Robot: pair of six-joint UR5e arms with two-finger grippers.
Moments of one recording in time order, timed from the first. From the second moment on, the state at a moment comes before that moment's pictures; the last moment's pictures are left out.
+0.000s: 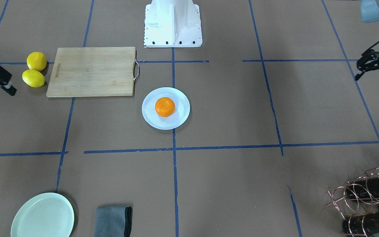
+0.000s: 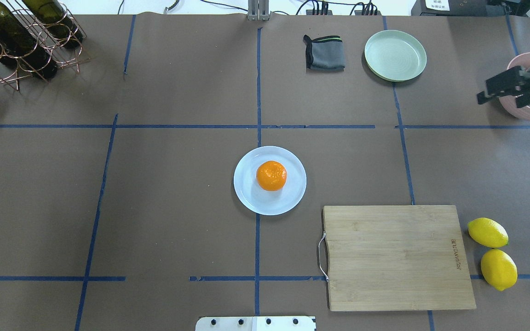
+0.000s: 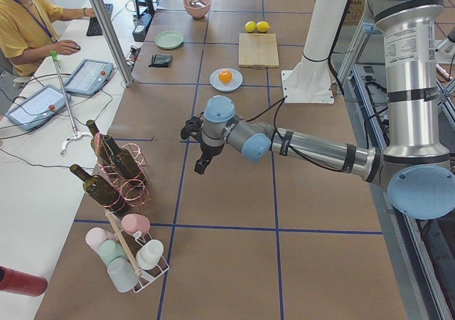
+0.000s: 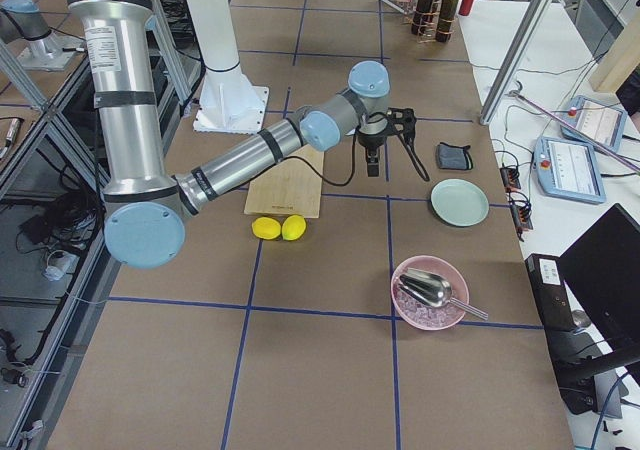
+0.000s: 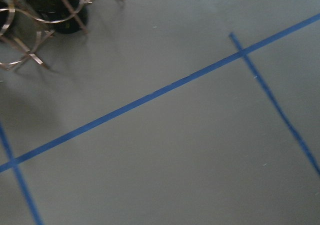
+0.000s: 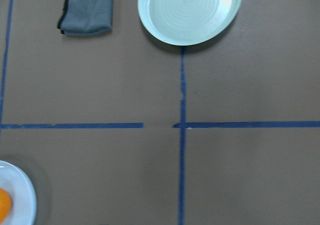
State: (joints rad) left arm -1.34 -1.43 -1.90 -1.83 -2.28 0.02; right arm 1.27 -1.52 1.99 -1.48 2.37 0.56
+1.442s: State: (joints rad) left arm -1.52 -1.55 -1.75 -1.53 -2.47 0.28; right arm 1.52 -1.62 2.00 -2.00 2.38 -0.25
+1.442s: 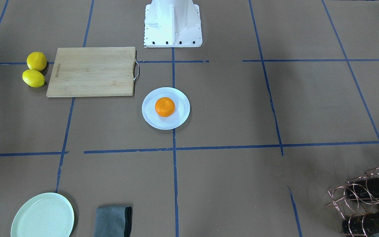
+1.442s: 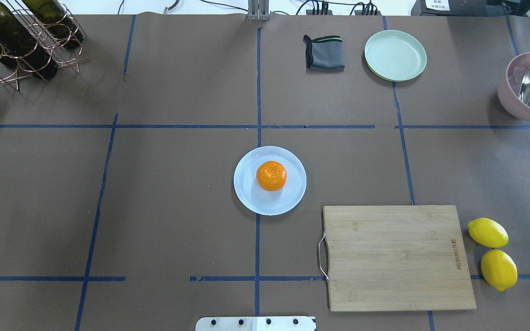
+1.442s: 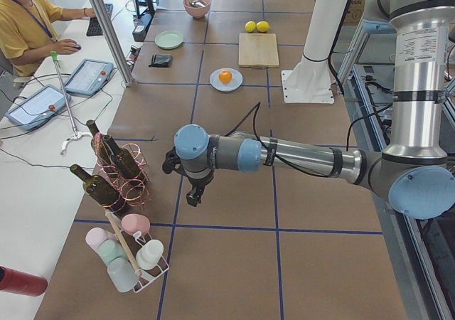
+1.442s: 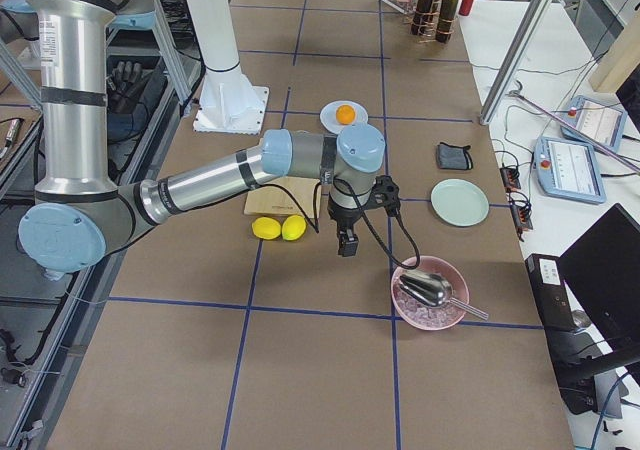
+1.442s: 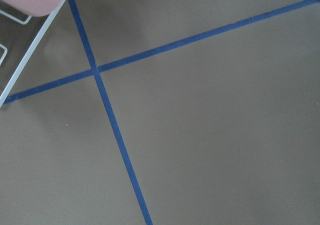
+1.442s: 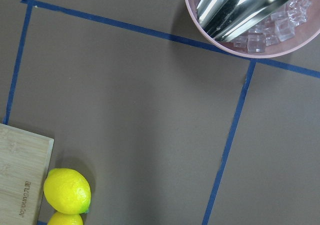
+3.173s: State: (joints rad) left arm -1.53 -1.52 -1.83 -1.55 -2.42 0.29; right arm 1.53 -1.66 2.02 -1.96 2.36 -0.25
